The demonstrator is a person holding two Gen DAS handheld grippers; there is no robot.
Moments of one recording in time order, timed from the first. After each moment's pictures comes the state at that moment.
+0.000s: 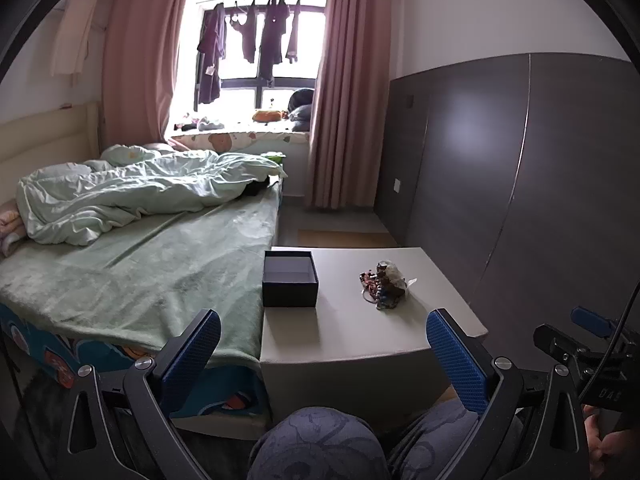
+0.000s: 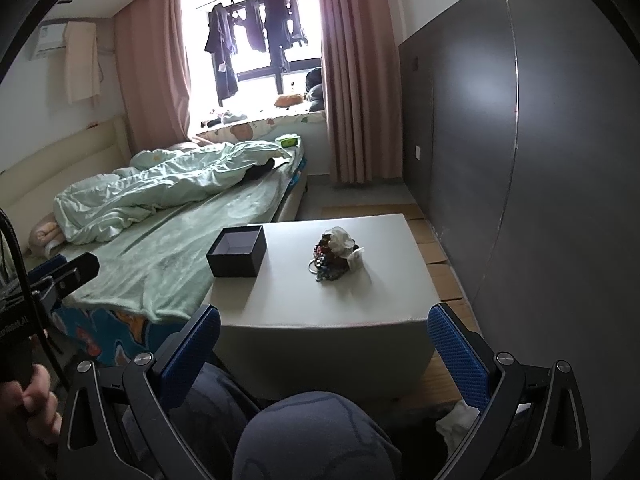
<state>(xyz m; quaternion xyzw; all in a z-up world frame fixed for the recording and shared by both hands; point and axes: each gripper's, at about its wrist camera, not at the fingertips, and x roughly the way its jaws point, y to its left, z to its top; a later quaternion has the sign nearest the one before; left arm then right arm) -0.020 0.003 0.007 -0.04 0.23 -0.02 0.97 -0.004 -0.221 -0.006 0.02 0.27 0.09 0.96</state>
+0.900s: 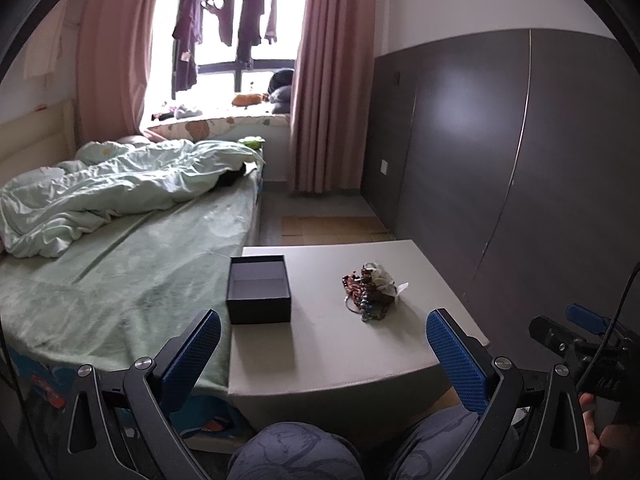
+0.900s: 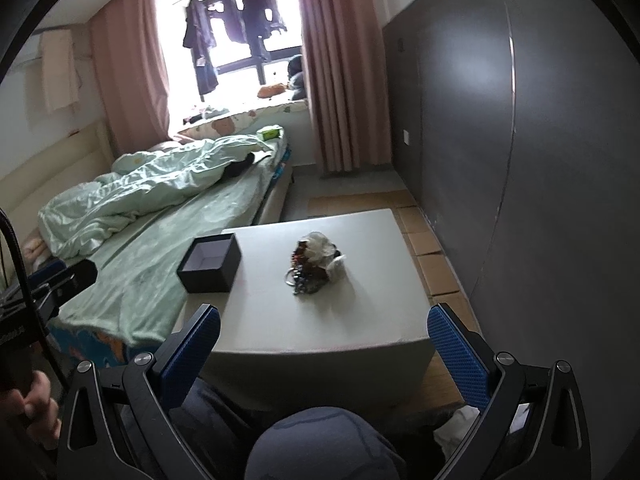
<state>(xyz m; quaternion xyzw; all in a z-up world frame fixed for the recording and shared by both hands) 0.066 -0.023 0.007 -0.03 0.27 -0.05 0.96 0.063 -0.253 -0.008 0.05 0.30 0.07 0.95</state>
